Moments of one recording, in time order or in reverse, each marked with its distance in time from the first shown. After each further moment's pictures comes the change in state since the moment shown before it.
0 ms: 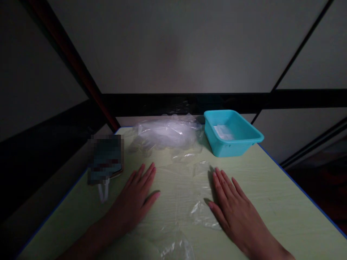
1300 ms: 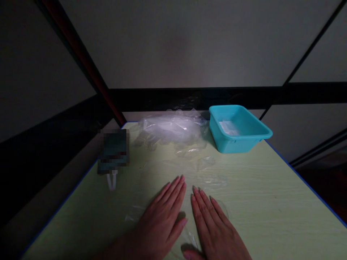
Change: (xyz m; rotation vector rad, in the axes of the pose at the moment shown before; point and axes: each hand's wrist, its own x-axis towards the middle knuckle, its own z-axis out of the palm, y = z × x) left_hand -0.020 0.073 -0.016 -0.227 -0.150 0.238; right_hand -0.009 -0.057 -0.010 -0.023 0.039 -0.314
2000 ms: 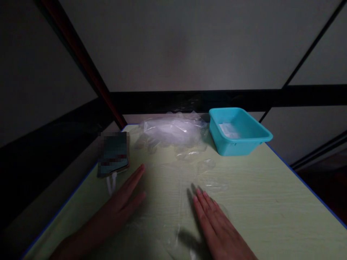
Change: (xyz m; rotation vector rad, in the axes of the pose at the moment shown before) left_hand -0.035 -0.076 -0.026 -0.243 0.168 -0.371; right_hand -0.001 0.013 -0.017 0.313 -0.095 0.060
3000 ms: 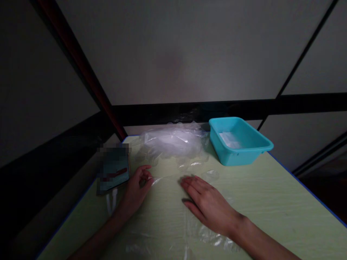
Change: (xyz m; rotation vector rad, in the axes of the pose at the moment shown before) left_hand 0.074 -0.009 0.018 -0.499 0.403 -0.197; right_hand 0.082 0.040 0.012 0.119 -0.029 -0.024
